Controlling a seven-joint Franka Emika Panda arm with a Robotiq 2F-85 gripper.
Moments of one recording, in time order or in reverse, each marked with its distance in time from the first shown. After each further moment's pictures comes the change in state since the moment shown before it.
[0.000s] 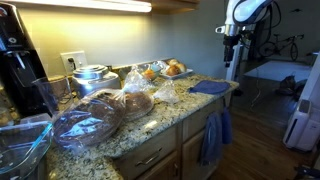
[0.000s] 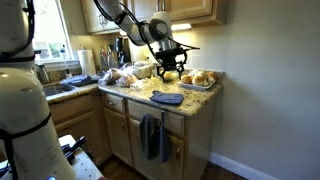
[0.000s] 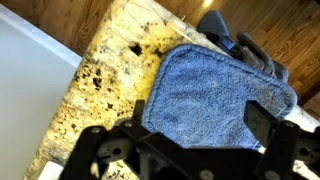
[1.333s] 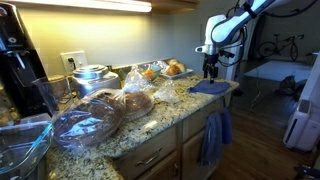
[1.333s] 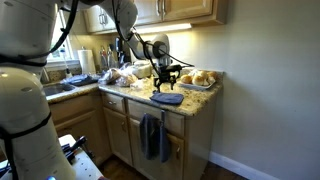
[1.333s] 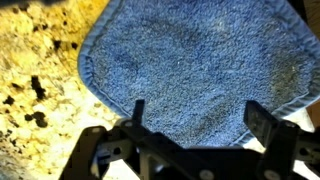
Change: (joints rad) arm 0.000 0.296 0.130 0.190 0.041 0.031 -0.293
